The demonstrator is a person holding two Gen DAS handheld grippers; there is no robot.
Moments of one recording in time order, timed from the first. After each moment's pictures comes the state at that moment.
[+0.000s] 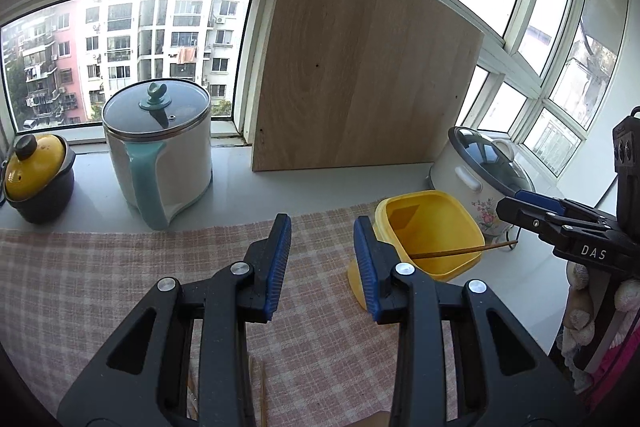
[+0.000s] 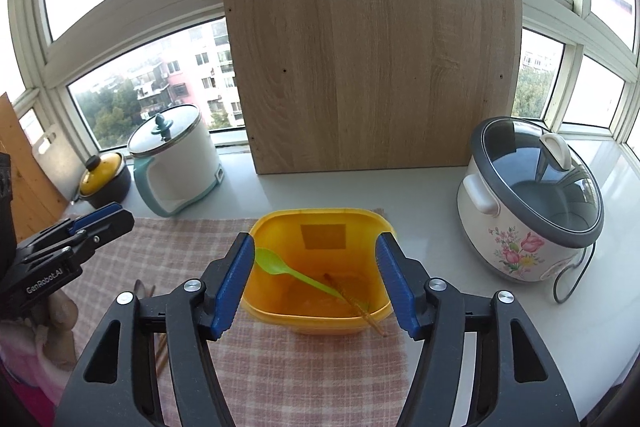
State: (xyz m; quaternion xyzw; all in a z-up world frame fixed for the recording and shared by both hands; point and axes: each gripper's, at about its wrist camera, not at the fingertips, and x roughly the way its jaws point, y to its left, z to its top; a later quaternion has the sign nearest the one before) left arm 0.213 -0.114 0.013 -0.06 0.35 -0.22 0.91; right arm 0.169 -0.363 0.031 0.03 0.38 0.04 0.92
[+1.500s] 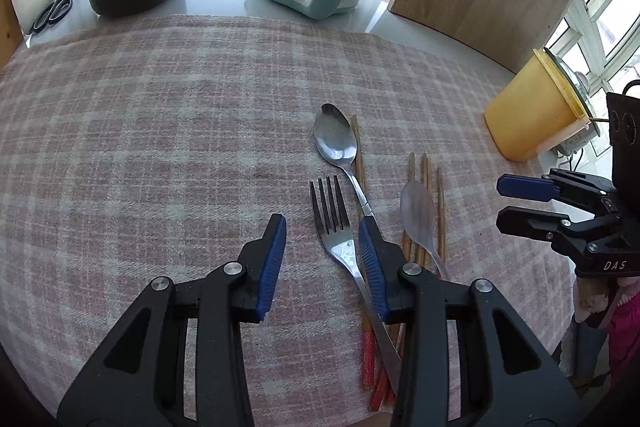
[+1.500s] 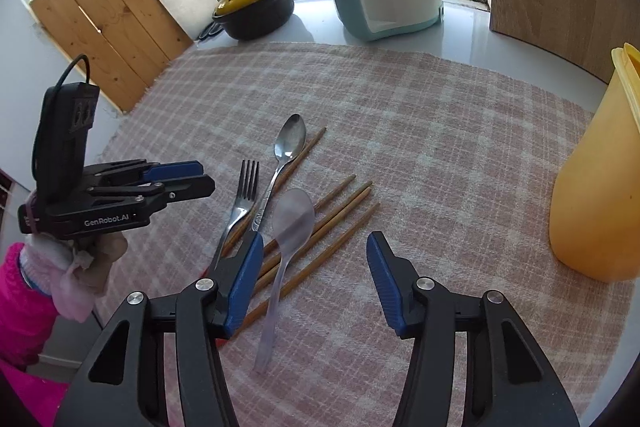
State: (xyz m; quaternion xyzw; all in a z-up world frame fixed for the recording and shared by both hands) left arm 0.154 0.032 -0.144 -0.09 0.52 -0.14 0.84; right arm 0.154 -0.192 -0.121 -0.01 0.53 0.31 0.79
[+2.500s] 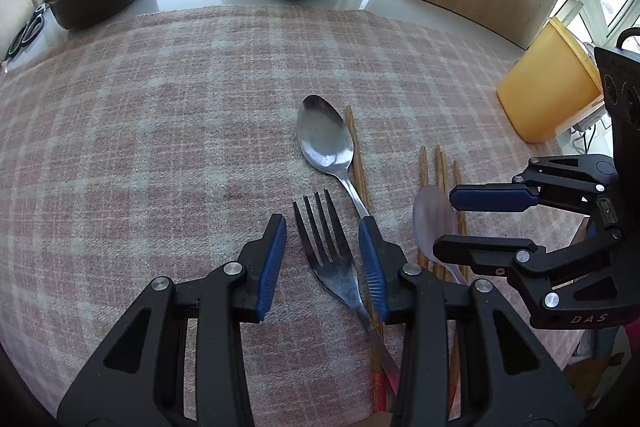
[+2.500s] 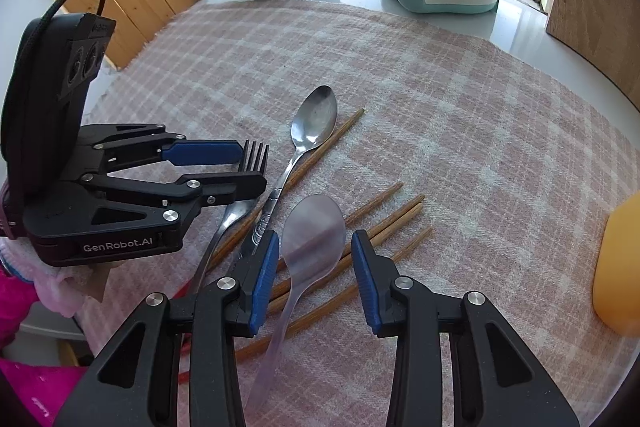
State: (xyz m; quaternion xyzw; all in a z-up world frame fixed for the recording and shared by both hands) left arm 0.180 0.007 -0.169 -0.05 0.54 -0.15 0.83; right arm 0.172 -0.140 -0.162 -0.08 0.55 0.33 0.76
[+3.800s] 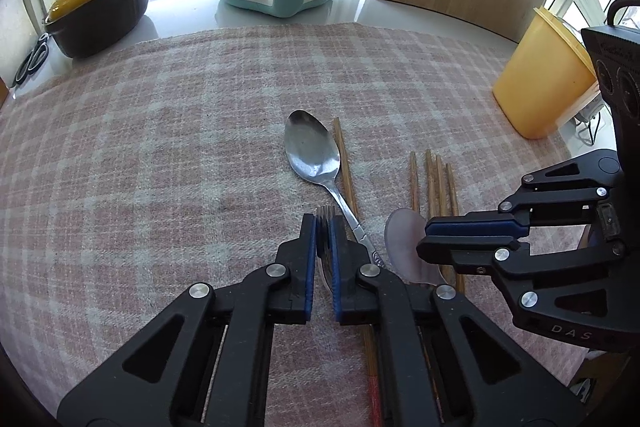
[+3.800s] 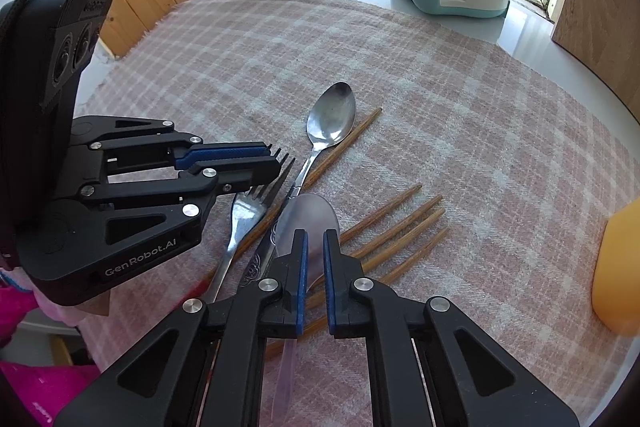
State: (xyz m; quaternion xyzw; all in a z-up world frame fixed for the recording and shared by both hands) left arm 0.174 -0.002 -0.164 -0.01 0.51 -0.15 0.85; right arm 0.165 -0.127 -0.163 -0.10 0.55 0.32 0.76
